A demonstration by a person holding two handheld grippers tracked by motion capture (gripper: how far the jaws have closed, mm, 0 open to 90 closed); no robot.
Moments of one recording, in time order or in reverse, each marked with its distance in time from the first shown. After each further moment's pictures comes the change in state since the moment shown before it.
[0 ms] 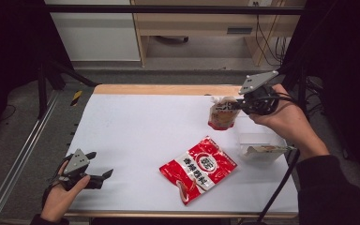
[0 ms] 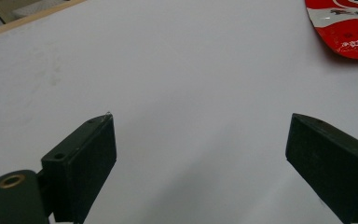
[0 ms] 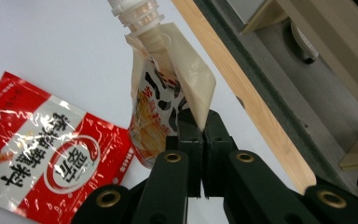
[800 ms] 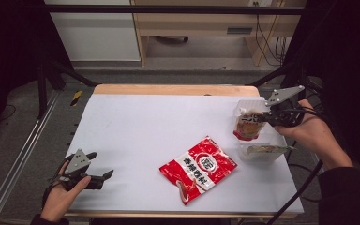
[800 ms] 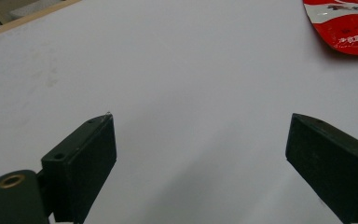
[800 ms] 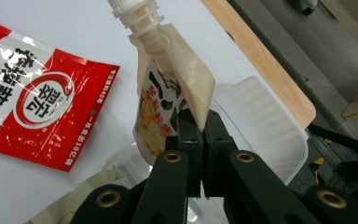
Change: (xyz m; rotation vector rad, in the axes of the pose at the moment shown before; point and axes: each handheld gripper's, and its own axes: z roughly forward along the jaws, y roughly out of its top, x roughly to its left) left arm -0.003 0.001 0.002 0.016 -0.009 0.023; right arm -0.020 -0.079 -0.005 0.107 -0.026 0.103
